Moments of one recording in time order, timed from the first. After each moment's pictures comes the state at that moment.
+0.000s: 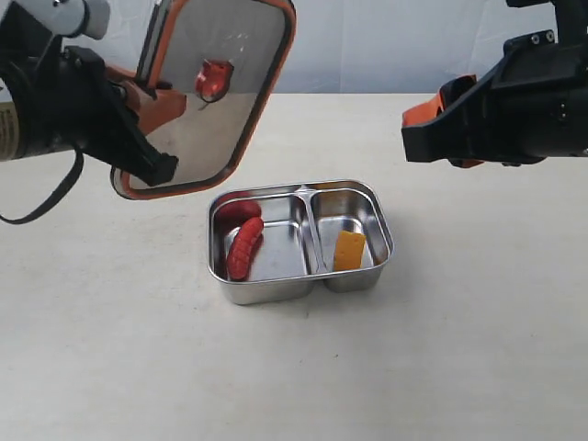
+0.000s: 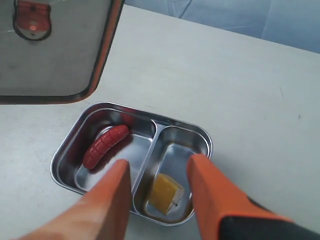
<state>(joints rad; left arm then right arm) -0.46 1.22 -0.74 1.68 -0.19 -1.44 0.70 1.06 -0.84 0.04 0.47 0.03</state>
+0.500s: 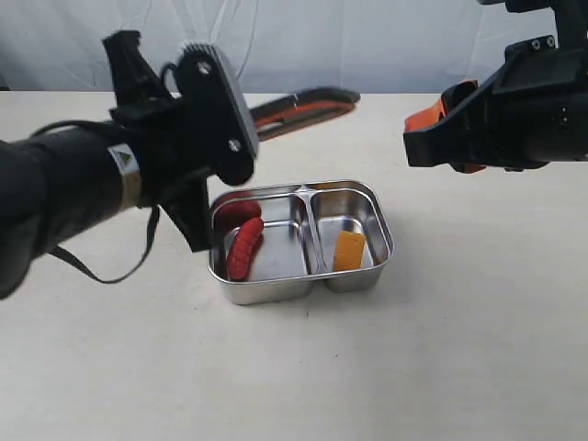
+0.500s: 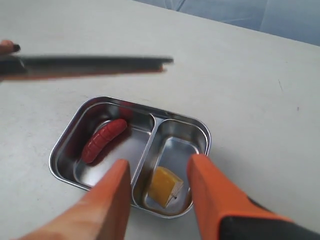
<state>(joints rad) -0.89 1.36 -0.75 1.73 0.41 -0.94 0.70 1.06 -0.84 0.03 0.49 0.04</state>
